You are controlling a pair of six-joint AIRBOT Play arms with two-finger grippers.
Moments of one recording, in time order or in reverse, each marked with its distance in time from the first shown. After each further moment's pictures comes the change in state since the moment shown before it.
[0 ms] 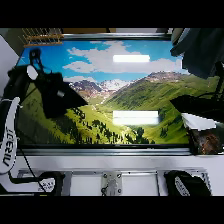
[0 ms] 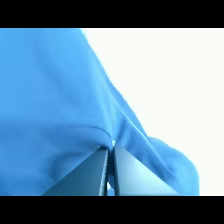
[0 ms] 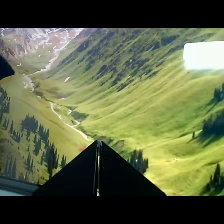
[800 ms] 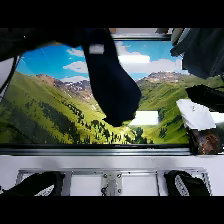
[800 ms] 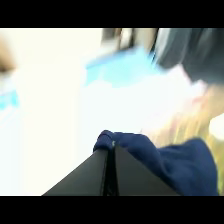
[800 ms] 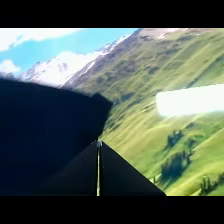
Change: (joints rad) left arm -0.429 0.289 0.338 0.007 -0.174 0.134; right arm -0.132 0.005 0.015 -0.019 -0.150 -0.023
